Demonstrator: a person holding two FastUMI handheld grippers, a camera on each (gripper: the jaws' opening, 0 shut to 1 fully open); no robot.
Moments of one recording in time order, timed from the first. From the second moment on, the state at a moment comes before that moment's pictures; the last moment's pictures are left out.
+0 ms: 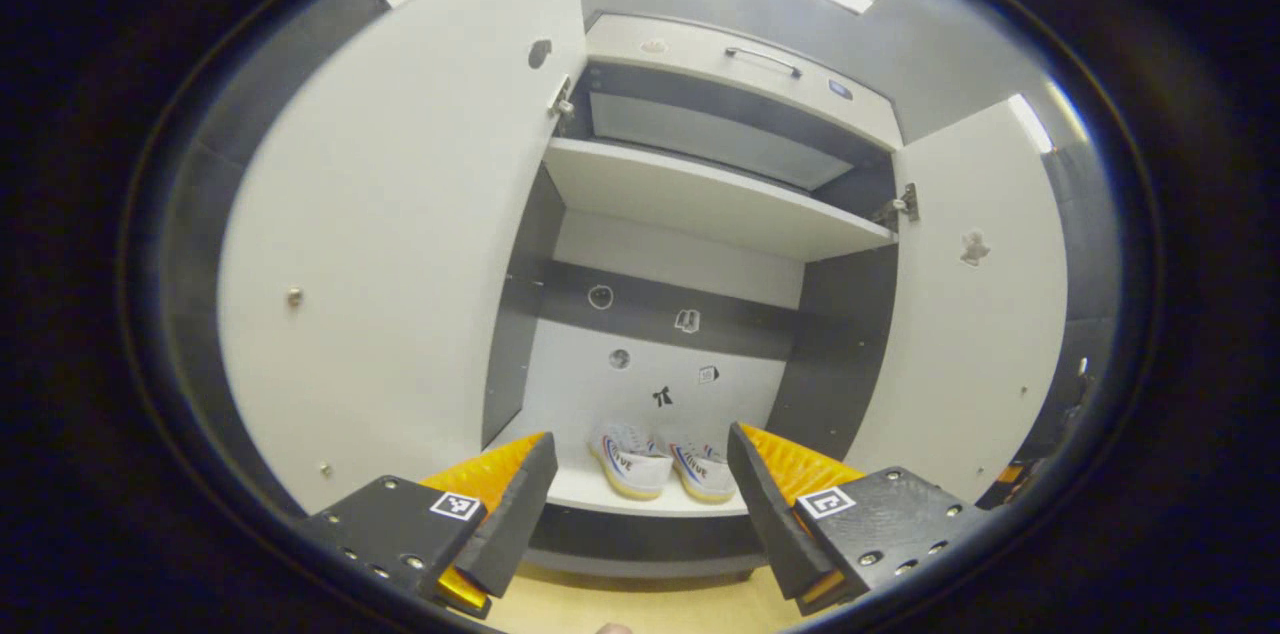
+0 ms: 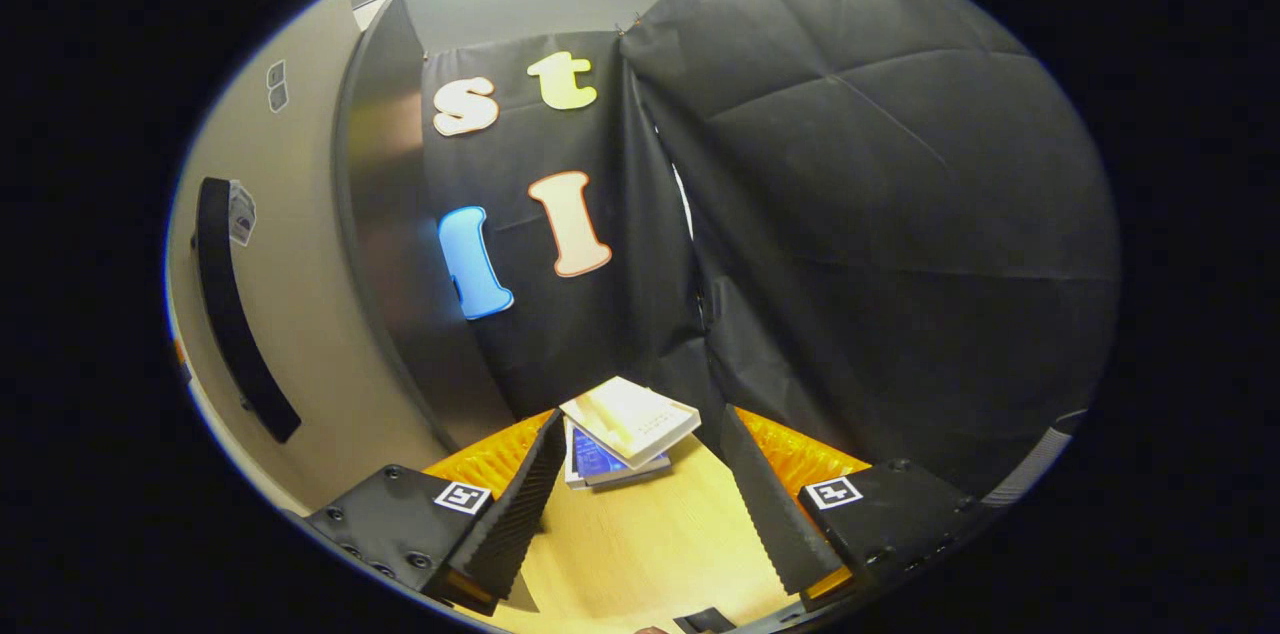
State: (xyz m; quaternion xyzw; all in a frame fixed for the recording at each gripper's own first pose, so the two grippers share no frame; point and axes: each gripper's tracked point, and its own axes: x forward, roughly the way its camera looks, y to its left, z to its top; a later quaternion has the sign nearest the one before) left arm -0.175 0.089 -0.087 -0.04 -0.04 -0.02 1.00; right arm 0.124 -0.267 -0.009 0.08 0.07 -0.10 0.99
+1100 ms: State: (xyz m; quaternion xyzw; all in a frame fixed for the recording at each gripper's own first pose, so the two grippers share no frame) left arm -0.266 0.132 -0.129 -0.06 0.01 0.05 1.00; right arm 0.114 -0.171 0.074 0.06 0.01 0.05 1.00
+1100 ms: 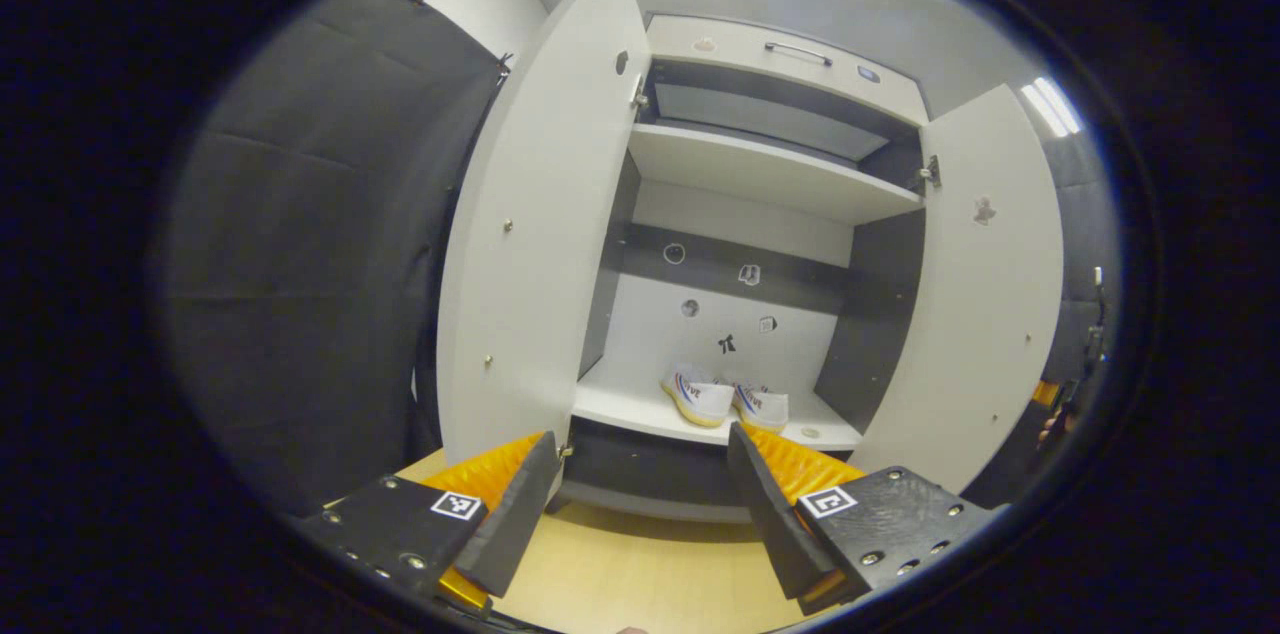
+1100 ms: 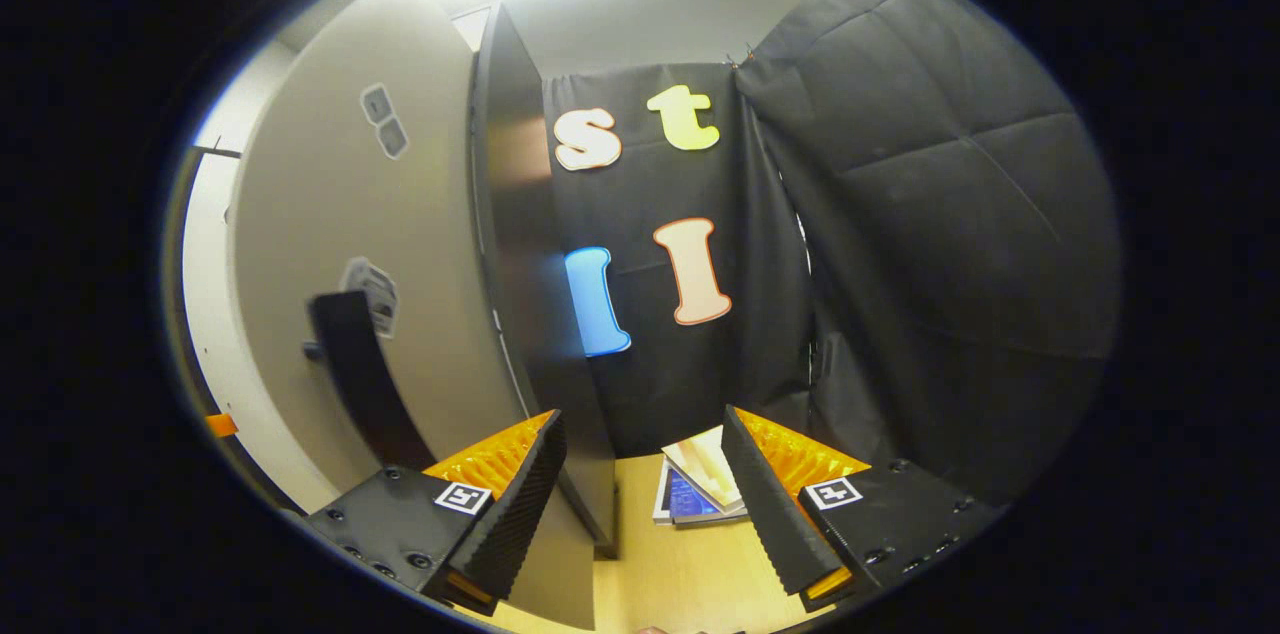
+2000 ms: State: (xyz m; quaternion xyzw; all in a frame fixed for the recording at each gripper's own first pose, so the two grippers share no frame) left arm -0.297 0.226 -0.112 -0.06 -0.02 0.07 1.00; right arm 0.083 -0.132 0.087 0.03 -0.01 -0.03 1.00
